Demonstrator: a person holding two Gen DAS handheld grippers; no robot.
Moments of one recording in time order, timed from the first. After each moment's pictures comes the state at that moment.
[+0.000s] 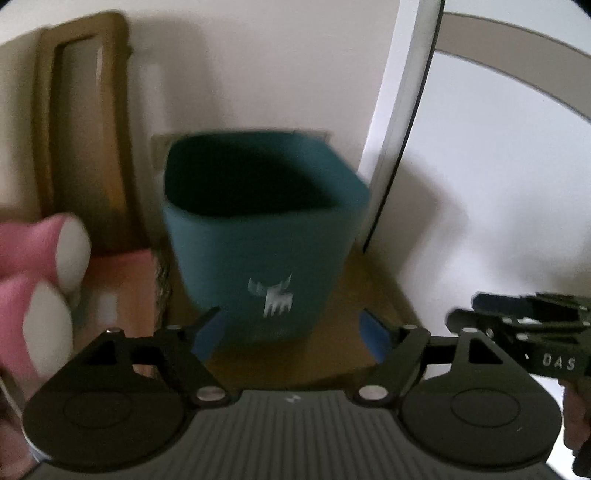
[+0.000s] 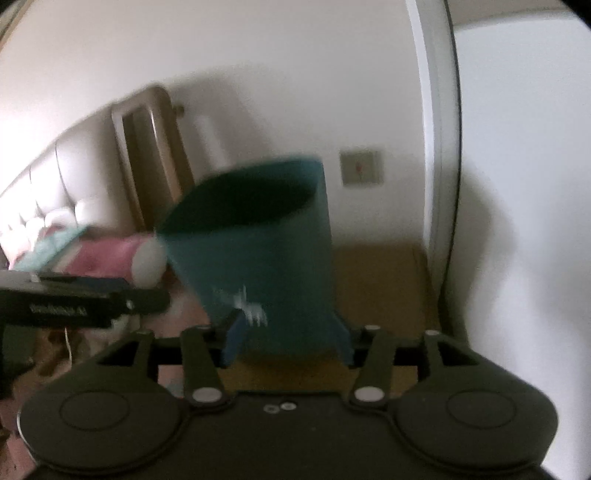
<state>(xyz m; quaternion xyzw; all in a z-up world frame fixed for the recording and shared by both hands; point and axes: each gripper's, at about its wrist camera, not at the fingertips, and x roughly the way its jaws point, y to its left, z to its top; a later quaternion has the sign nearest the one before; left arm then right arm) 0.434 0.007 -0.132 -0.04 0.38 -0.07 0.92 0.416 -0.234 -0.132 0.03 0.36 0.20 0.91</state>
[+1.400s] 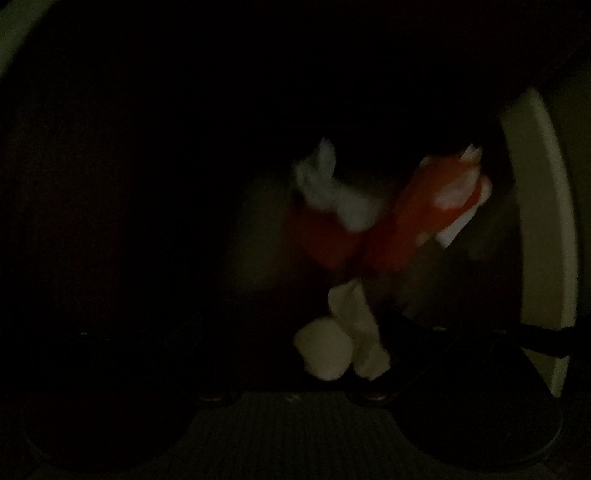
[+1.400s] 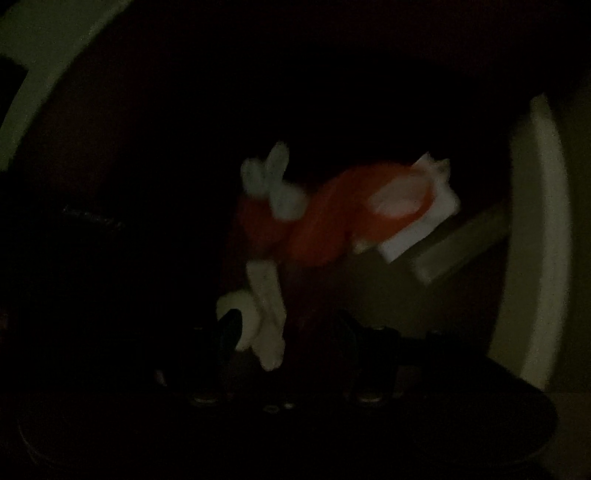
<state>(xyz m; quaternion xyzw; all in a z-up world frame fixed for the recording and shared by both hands) 0.249 0.007 -0.706 -0.08 0.67 0.07 0.74 0.226 -0.198 -0.664 -0.09 0.64 0.27 0.71</state>
